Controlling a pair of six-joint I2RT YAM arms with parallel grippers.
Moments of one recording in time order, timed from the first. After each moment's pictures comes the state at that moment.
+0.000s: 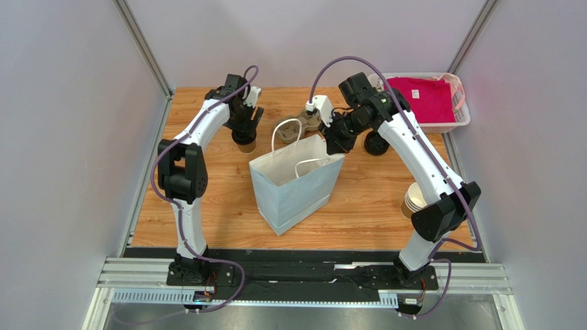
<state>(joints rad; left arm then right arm) -0.23 2.06 1.82 -0.83 0.03 0.16 0.51 1.70 1.93 -1.30 -0.44 -0.55</state>
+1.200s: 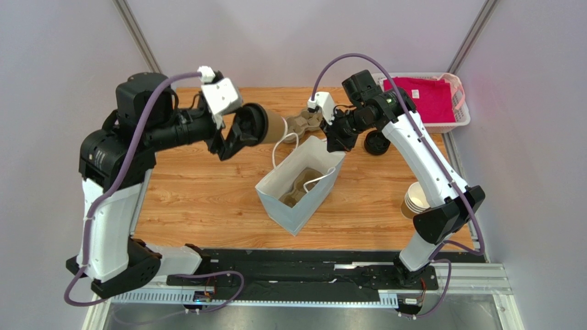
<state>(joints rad) -0.52 1.30 2.18 -1.22 0.42 0.41 0.51 1.68 1.96 -1.31 -0.45 -0.55</state>
